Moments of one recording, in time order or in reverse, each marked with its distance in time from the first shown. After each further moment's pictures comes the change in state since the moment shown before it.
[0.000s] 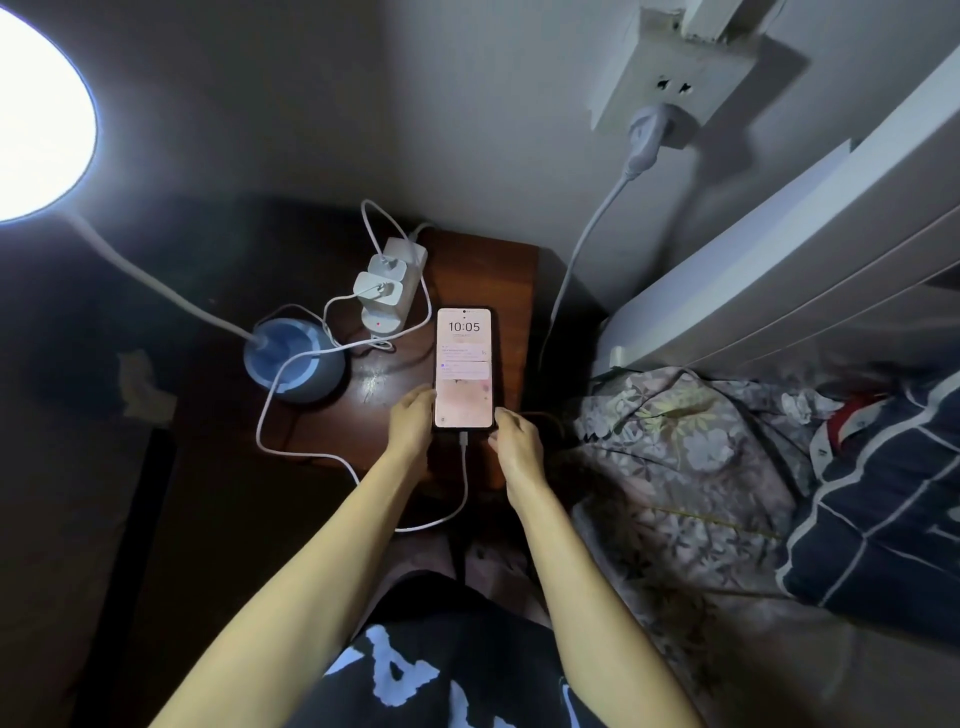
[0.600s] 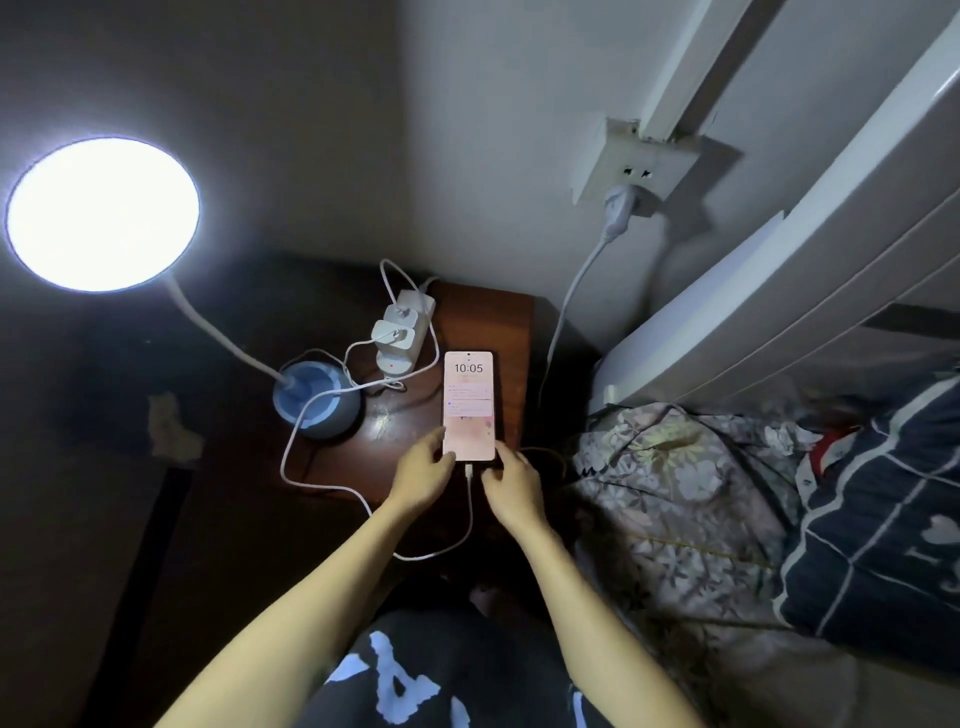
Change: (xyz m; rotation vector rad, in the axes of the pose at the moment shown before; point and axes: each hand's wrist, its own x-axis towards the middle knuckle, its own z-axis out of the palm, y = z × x) left_hand -0.018 -0.004 -0.020 0.708 -0.200 0.315; right_hand -0.021 0.004 -0.014 -0.611 -0.096 -0.382
